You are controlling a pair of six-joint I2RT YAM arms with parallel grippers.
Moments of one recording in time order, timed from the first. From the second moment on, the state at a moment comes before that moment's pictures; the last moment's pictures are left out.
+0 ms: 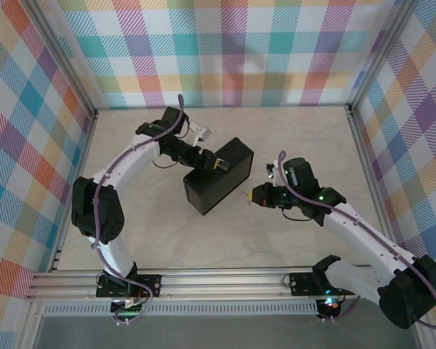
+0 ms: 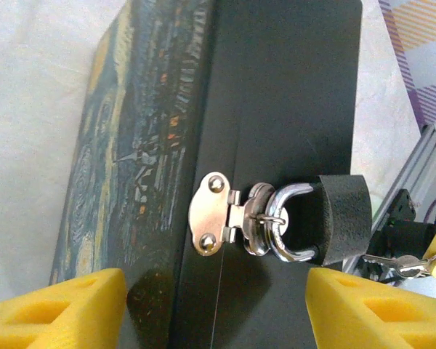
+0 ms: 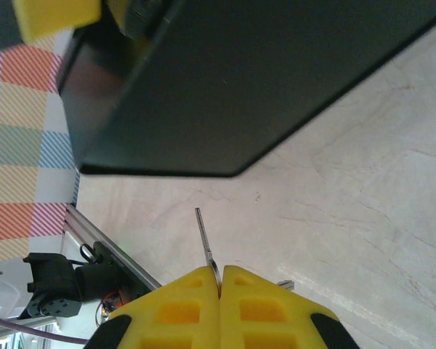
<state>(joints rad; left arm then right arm) -0.40 1.77 1.56 -0.90 0.63 -0.05 0.54 1.04 0.79 -0.47 -0.48 0.66</state>
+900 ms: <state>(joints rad) -0.42 1.78 1.78 -1.05 0.80 0.94 0.36 1.12 0.81 -0.49 -0.72 0.54</state>
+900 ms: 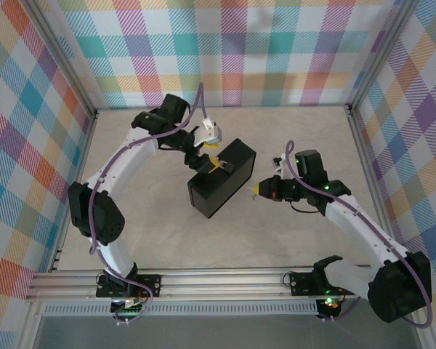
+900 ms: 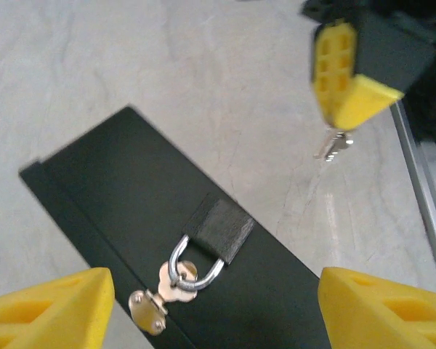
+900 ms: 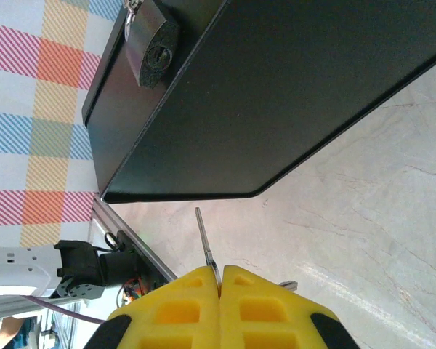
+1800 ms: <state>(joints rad) -0.48 2.06 1.98 -1.27 0.87 1.38 0.28 1.28 0.91 -0.36 -0.92 0.54</state>
